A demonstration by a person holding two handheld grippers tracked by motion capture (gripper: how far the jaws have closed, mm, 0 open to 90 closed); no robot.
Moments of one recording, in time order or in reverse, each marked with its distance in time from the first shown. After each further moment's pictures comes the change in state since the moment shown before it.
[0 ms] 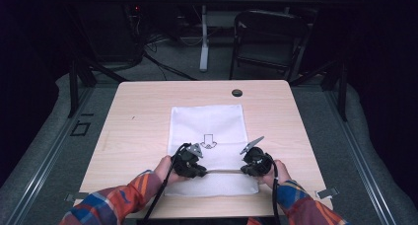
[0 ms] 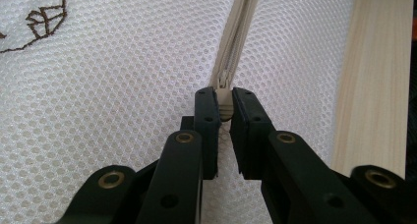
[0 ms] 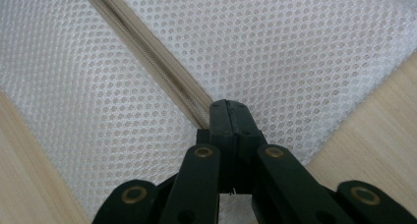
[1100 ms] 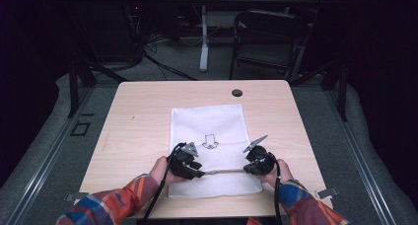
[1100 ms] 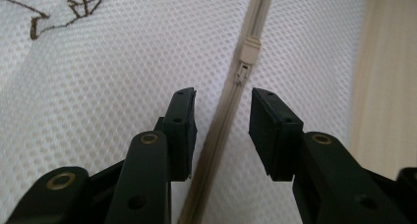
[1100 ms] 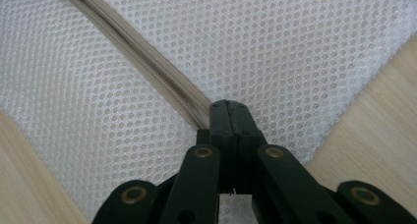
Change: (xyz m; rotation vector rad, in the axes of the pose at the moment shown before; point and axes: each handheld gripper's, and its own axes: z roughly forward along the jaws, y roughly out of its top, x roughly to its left) left arm 0.003 -0.004 0.001 -0.033 0.020 -0.017; right arm -0.008 -0.004 -0.003 0.002 -0.004 0.040
